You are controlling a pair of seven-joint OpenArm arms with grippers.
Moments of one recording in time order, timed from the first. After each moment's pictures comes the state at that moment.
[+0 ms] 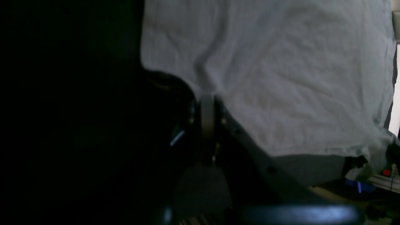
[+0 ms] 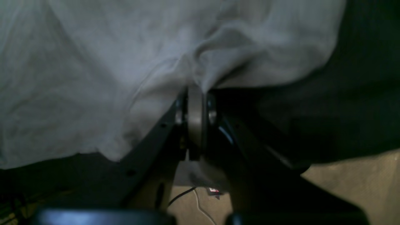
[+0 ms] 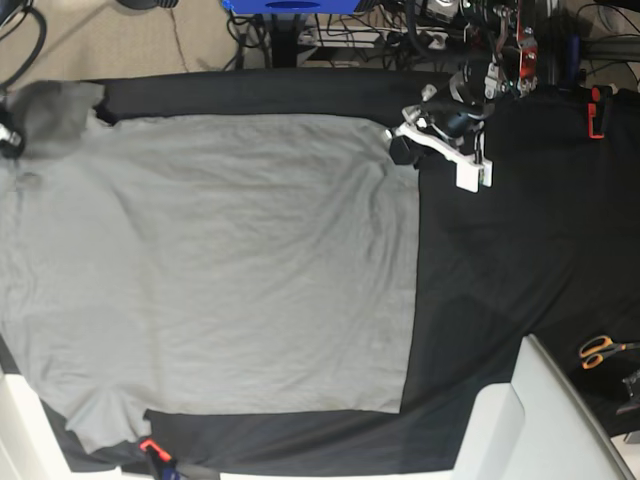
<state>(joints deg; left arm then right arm) 22.0 -7.1 -7.4 88.9 -39.9 -10.1 38.0 -9.0 16.1 53.5 69.7 33.2 40.0 -59.7</state>
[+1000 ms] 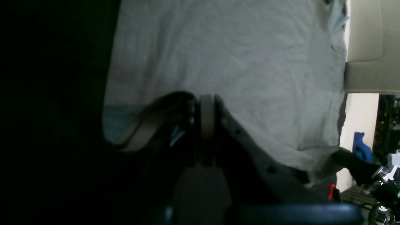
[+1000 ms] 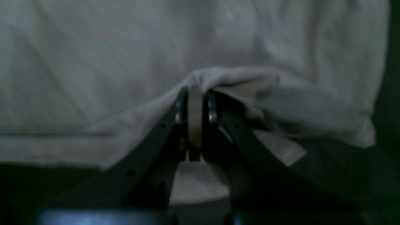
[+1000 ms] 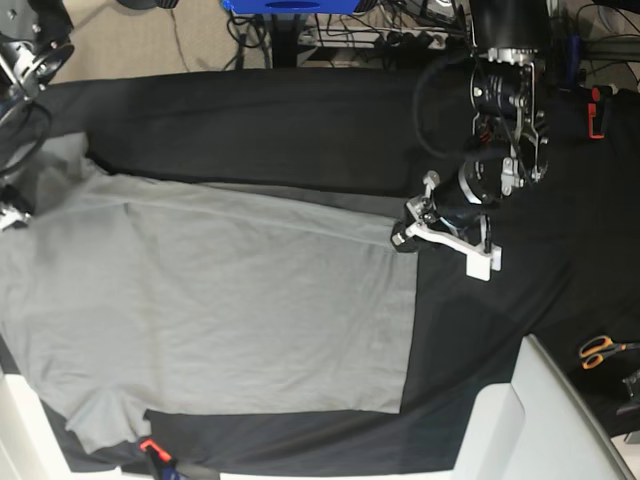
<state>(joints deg) 4.9 -8.6 -6.6 83.4 -47.7 -2.0 43.9 12.7 17.0 49.9 55.3 9.0 39.8 -55.0</state>
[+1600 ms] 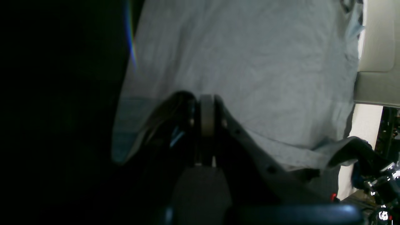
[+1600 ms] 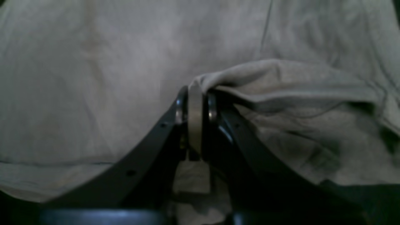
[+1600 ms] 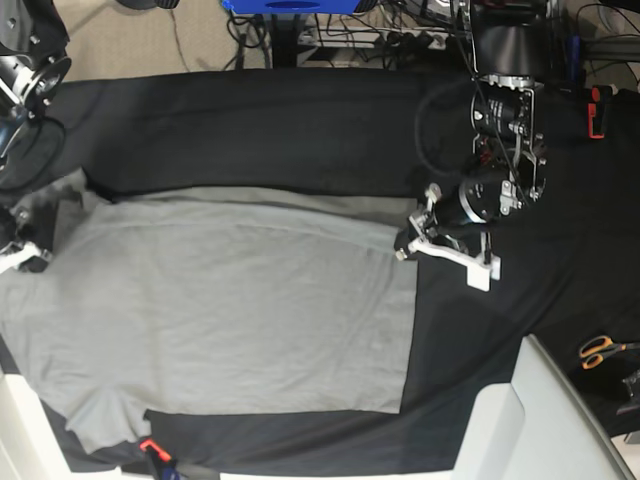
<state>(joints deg) 0.0 -8.9 -6.6 76.3 -47.4 -1.6 43.7 16.7 17.1 44.5 47.9 9.0 39.8 -38.6</state>
